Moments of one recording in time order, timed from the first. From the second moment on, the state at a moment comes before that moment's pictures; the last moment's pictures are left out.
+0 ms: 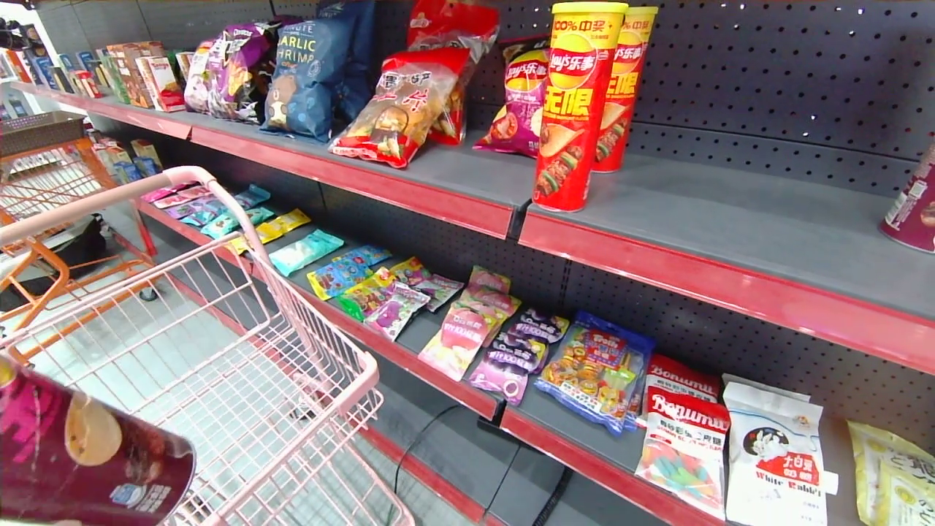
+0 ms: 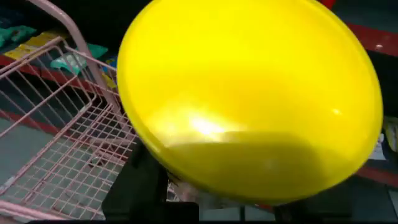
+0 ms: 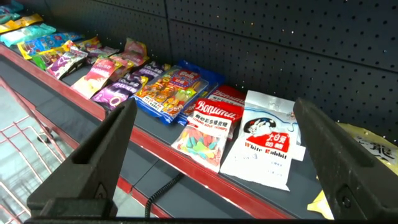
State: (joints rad) left arm 0.19 0.57 -0.63 0.15 -0.46 -0.07; right arm 0.00 0.00 0.00 0.00 0.00 0.00
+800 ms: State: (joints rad) left arm 0.19 0.48 -0.50 0.07 -0.33 -0.03; right arm 0.00 0.00 0.00 0.00 0.00 0.00
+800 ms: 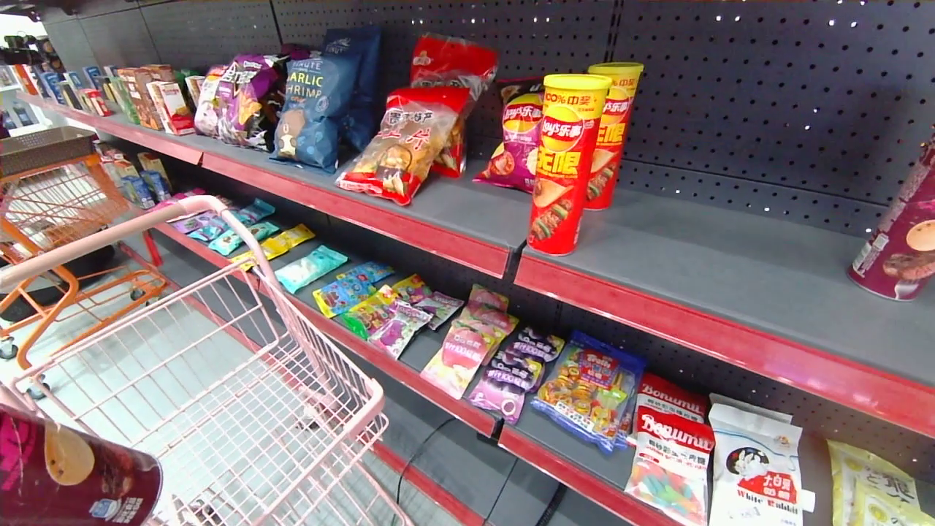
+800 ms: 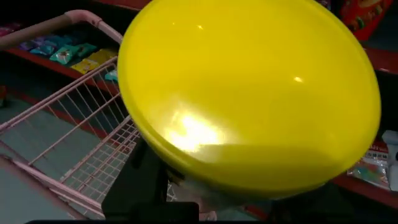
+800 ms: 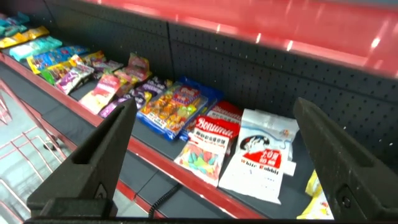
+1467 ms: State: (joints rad) left arm 0.20 0.50 -0.51 0.07 -0.29 -0.02; right arm 0.00 0.00 0.00 0.00 0.00 0.00
